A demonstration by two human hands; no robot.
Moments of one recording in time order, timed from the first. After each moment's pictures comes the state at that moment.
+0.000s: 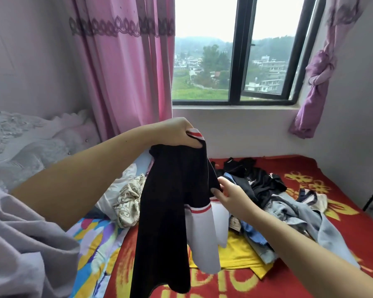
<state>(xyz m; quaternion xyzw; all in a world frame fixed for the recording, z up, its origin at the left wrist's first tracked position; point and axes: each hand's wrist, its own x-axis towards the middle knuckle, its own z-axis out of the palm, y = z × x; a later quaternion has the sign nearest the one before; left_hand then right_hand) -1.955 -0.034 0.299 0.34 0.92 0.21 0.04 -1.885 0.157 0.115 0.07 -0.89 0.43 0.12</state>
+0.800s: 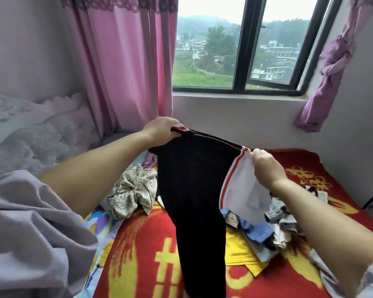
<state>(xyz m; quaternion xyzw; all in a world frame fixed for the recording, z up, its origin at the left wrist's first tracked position) -2.058 -0.045 0.237 0.25 0.94 0.20 -0.08 -1.973 0.265 0.136 -0.08 -0.97 0.13 0.20</state>
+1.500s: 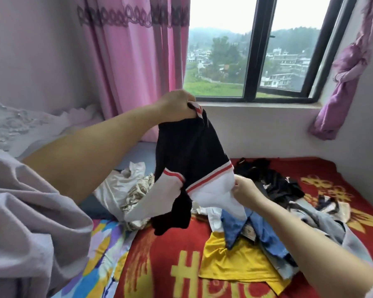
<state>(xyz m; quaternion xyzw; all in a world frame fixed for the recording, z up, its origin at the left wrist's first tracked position) -2.057 -0.064 0.329 0.31 0.92 0.22 -0.11 -1.990 0.158 0.109 0.00 -0.93 0.36 0.08</state>
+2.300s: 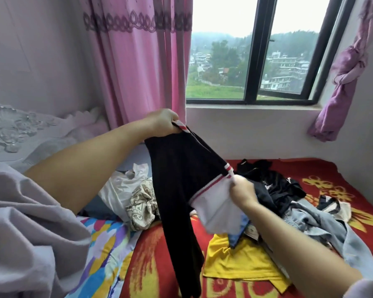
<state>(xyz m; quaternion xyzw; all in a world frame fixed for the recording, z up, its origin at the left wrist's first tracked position) -2.055 -0.112 0.300 0.22 0.96 0.16 -0.07 -1.974 0.117 0.115 -0.13 -0.92 0.34 0.13</state>
